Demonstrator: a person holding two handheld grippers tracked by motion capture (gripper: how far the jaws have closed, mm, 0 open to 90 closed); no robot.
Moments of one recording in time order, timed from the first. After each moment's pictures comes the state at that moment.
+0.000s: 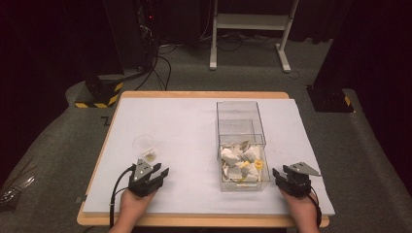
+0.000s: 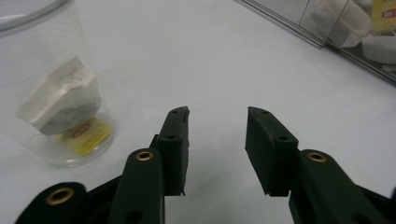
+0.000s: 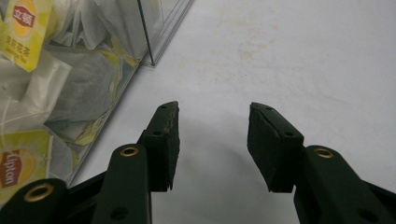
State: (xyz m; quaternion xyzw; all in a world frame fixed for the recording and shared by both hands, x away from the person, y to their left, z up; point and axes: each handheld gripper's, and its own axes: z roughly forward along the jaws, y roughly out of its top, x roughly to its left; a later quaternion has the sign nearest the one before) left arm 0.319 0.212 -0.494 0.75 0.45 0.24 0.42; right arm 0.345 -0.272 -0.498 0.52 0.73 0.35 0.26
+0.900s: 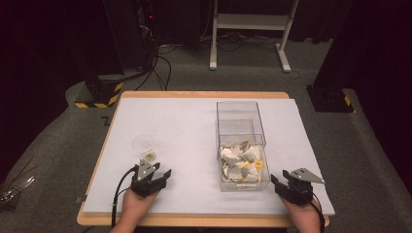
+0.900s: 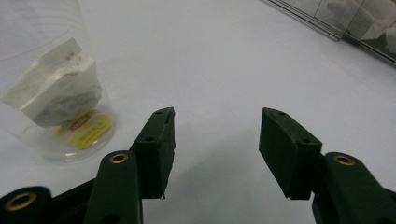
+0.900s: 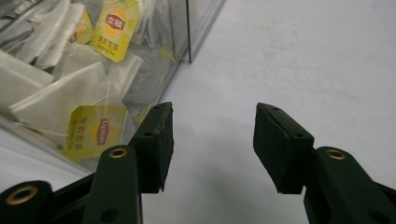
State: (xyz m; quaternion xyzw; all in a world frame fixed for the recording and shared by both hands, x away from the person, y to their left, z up) left arm 0.322 0.211 -0.504 0.74 0.46 0.25 0.42; right arm 0.318 -0.266 -0.483 0.51 0.74 0.37 0.24
